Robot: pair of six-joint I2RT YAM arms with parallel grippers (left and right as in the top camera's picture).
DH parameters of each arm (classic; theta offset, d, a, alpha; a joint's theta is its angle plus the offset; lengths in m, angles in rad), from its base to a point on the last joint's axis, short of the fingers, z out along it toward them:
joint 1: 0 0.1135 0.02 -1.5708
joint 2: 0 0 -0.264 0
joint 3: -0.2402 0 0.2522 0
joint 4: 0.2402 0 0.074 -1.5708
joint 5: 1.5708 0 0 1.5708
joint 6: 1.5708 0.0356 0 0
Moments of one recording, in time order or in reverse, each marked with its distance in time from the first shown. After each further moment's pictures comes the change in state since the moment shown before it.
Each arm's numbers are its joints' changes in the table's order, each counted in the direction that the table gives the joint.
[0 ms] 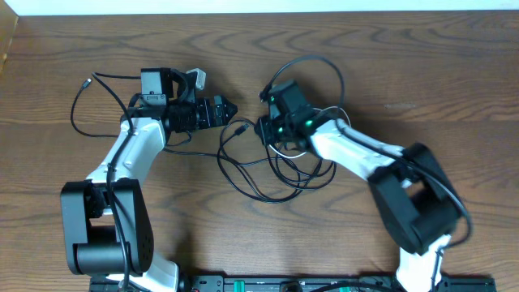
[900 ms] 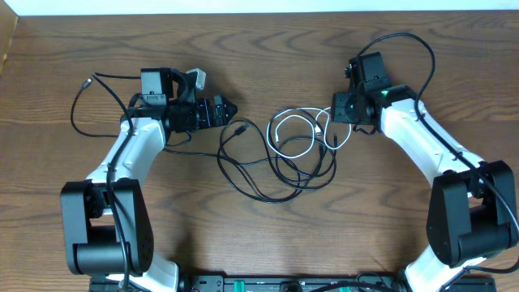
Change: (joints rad) left arm 0.000 0.000 0.000 0.000 0.000 0.000; right arm -0.339 -0.166 -0.002 0.386 0.219 -0.054
